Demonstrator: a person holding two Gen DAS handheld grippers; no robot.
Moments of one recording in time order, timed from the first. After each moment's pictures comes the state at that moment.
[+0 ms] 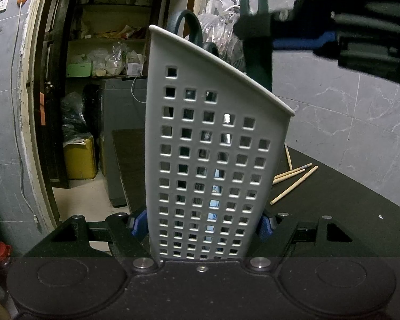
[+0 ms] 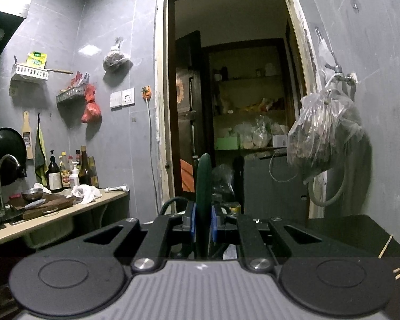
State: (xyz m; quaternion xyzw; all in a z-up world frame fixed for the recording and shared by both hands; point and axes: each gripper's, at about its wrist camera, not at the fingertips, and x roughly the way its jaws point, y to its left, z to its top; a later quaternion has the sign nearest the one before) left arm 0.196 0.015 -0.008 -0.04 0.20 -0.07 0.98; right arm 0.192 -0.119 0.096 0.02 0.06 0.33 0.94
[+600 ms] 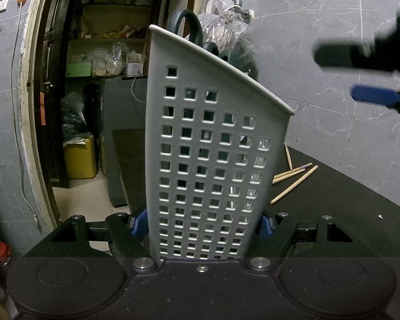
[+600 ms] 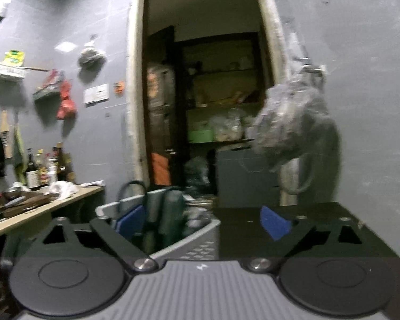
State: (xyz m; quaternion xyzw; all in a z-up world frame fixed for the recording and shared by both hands) left arm 0.196 0.015 -0.008 -0.04 0.20 -0.07 0.98; right arm 0.187 -0.167 0.086 0.03 0.07 0.25 0.96
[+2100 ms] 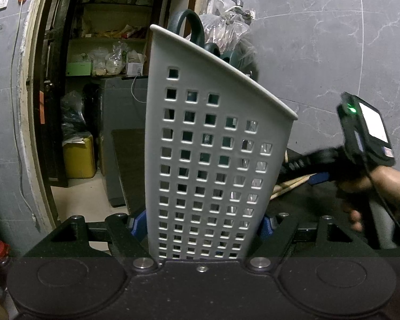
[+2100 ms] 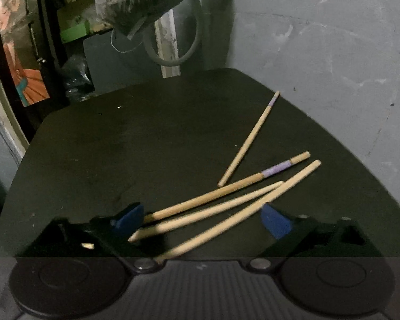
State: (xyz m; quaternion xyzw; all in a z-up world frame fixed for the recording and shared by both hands) left arm 0.195 0.020 -0.009 -0.05 0.19 -0.07 0.98; right arm 0.376 -0.197 -0.014 0.04 0.36 0.04 0.93
